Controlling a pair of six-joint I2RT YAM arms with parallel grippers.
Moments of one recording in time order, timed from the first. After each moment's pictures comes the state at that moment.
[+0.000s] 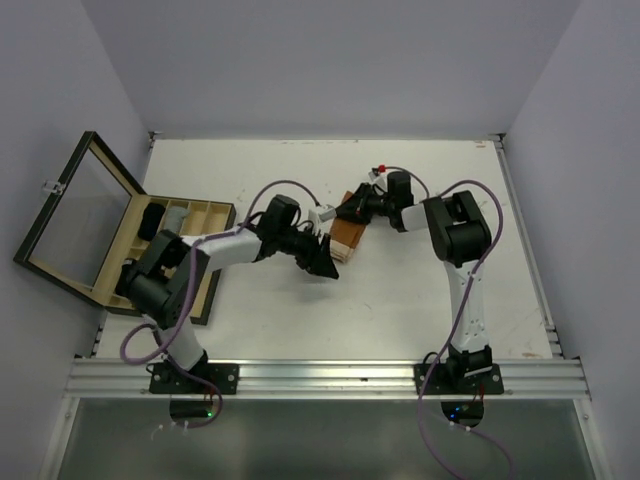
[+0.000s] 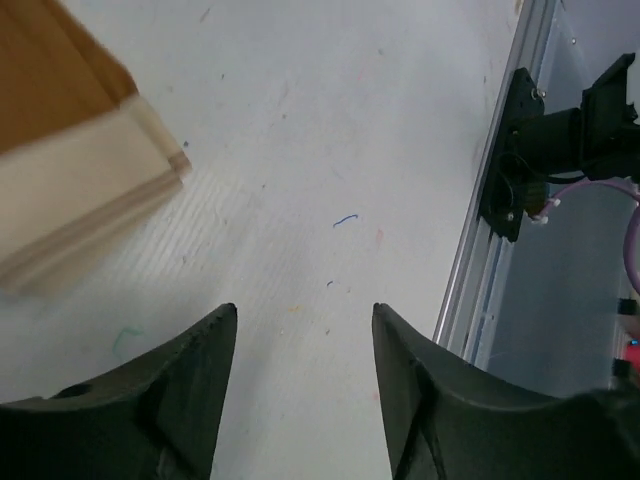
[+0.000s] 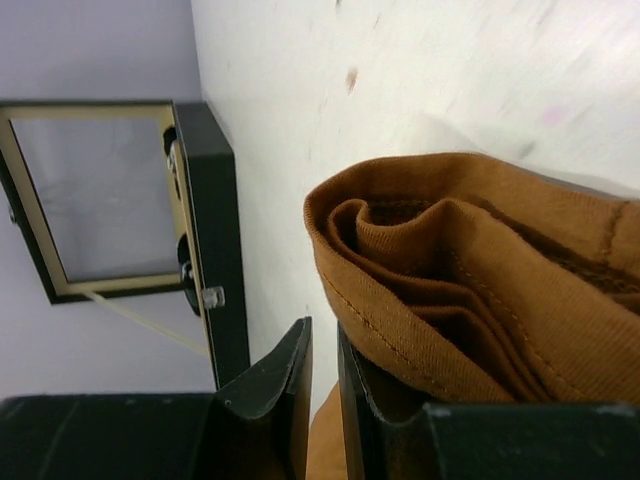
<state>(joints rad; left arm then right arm) -0.57 1.80 0.94 0.02 0.84 -0.22 0.24 2.36 1.33 0.51 -0.84 1.01</state>
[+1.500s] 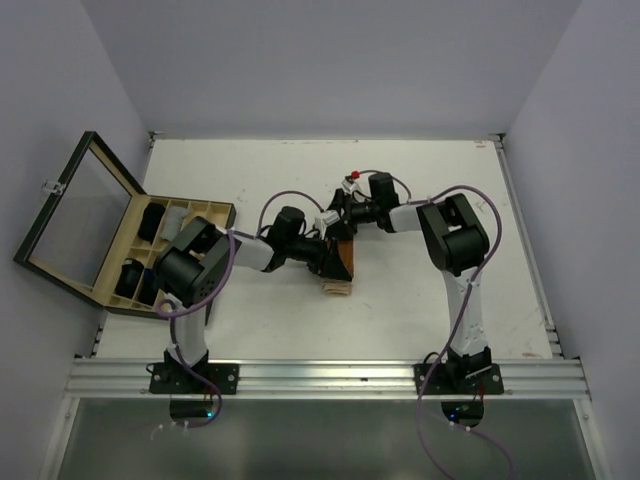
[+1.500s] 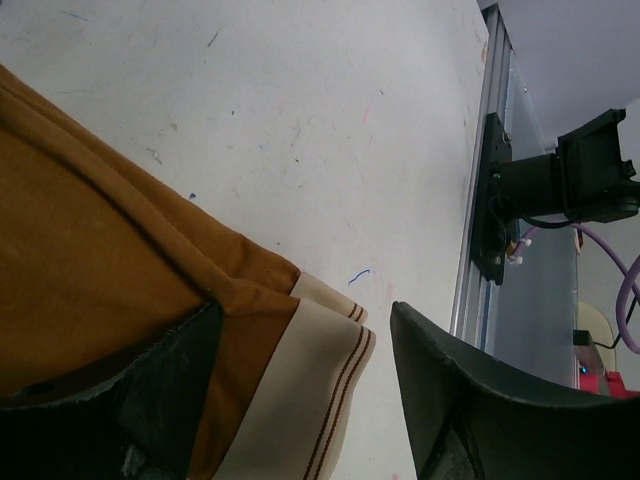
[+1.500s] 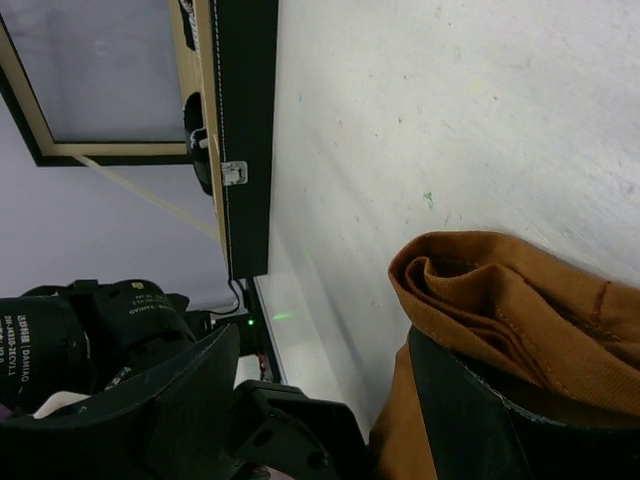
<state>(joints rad) -0.60 1.97 0.89 0.44 0.88 -0.43 0.36 2.25 1.29 0.32 -1.02 0.85</state>
